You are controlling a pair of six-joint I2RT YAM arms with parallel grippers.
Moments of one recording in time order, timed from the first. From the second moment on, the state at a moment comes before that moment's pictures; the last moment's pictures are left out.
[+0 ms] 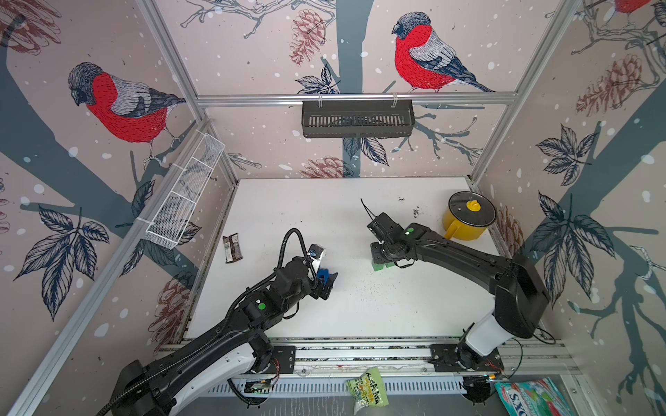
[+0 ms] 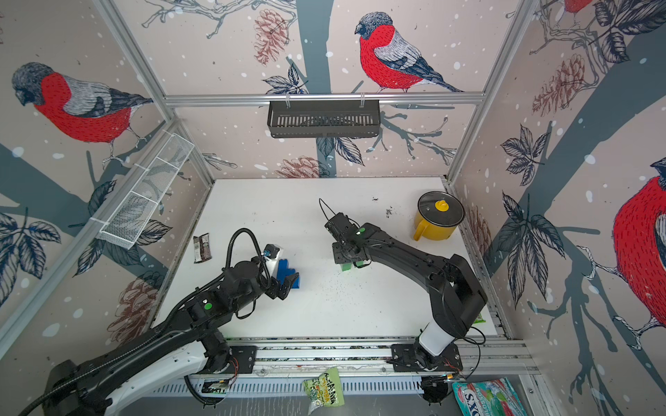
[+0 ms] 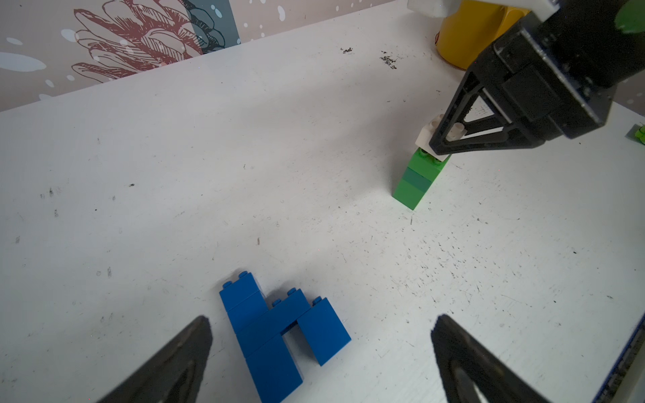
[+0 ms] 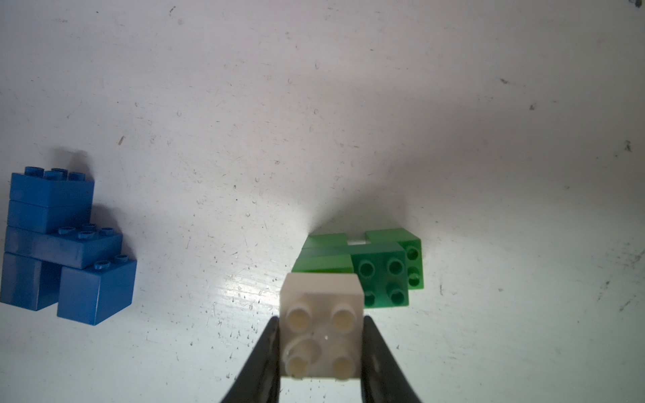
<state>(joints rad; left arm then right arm) -0.80 0.75 0.46 -0.23 -0.15 -0.12 0.80 1.62 1.22 -0.77 0.13 0.52</state>
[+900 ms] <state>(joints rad) -0.80 0.75 0.46 -0.23 -0.15 -0.12 0.79 1.66 1.24 -0.79 0.12 0.43</state>
